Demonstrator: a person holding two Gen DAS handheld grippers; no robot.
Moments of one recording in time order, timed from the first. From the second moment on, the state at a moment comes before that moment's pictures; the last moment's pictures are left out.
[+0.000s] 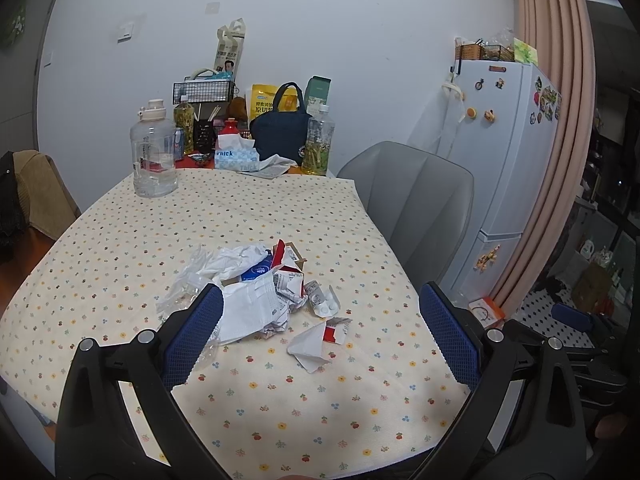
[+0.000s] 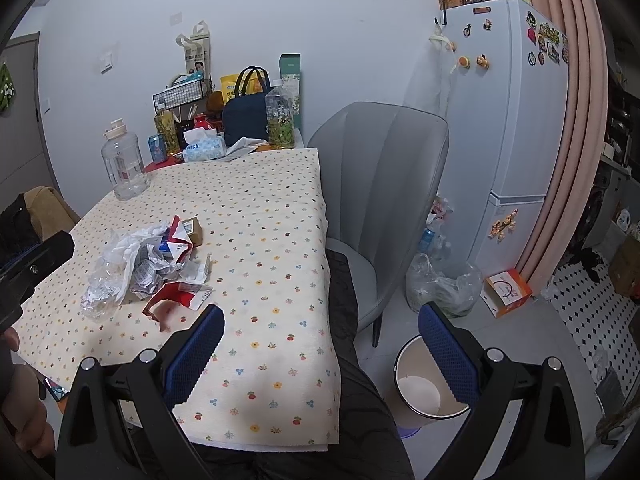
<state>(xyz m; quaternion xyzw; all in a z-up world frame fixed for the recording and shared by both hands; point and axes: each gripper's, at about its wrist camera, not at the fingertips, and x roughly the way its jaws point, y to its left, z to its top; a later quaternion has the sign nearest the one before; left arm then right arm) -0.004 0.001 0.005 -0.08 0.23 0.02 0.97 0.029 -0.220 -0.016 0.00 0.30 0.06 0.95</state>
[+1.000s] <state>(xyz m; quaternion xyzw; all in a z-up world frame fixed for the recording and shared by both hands) -0.002 -0.002 0.003 -0.08 0.23 0.02 0.97 0.030 -0.226 -0.018 0.00 0.30 0.06 0.95</state>
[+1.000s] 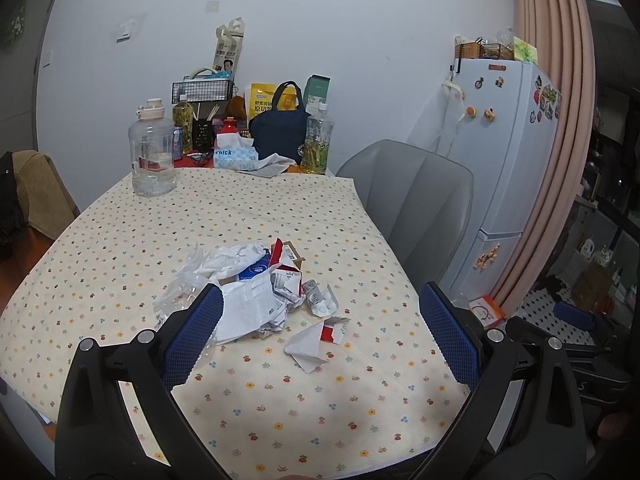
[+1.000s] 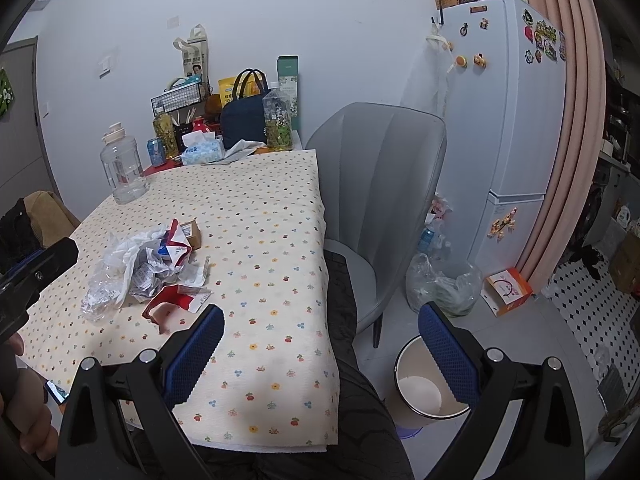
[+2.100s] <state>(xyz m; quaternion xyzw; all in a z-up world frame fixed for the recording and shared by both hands) 0.004 0.025 -0.010 -0.10 0.24 0.04 0.96 0.039 -0.215 -0.021 0.00 0.30 0.07 0.95</state>
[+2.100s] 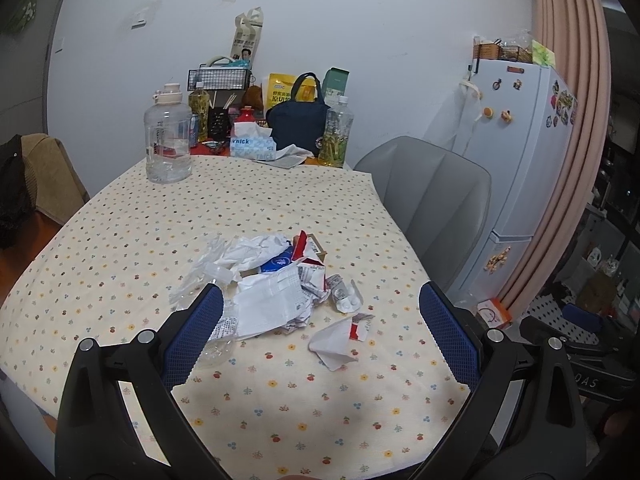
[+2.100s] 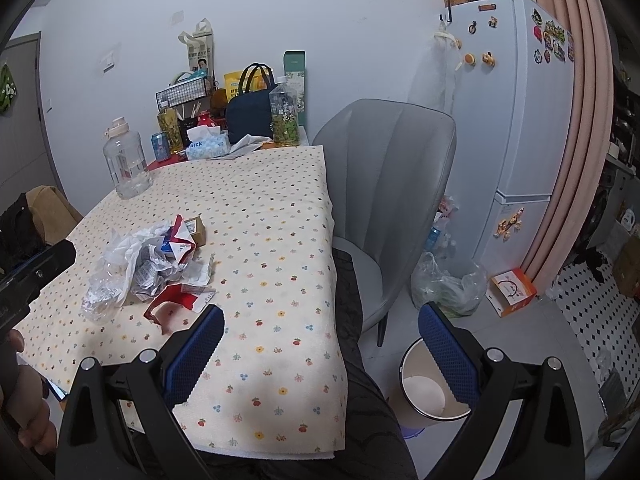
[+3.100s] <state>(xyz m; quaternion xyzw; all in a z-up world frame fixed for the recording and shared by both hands) -0.002 0.157 -0.056 -0.16 0.31 0.15 0.93 0.092 -0.060 -0.071 -0.06 0.40 0.25 0.88</state>
